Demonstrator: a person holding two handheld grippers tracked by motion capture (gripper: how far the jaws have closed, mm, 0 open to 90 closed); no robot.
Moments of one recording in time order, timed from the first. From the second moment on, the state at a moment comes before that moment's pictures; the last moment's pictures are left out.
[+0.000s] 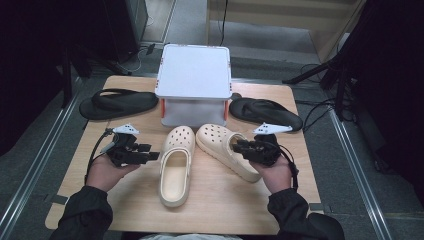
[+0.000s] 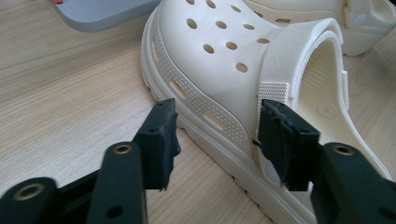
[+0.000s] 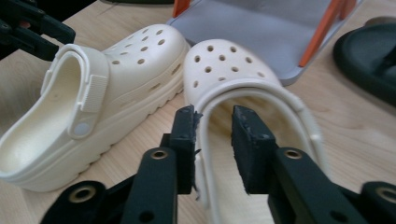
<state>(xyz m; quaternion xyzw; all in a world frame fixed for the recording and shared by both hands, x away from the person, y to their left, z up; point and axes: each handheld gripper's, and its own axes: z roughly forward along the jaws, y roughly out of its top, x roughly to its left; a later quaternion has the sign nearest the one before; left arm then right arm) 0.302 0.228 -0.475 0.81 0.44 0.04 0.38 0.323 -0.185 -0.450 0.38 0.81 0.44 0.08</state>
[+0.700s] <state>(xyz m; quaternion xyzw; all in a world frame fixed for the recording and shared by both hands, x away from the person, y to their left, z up) 0.318 0.225 -0.488 0.81 0.44 0.03 0.38 0.368 -0.224 -0.463 0.38 0.81 0.44 0.08</state>
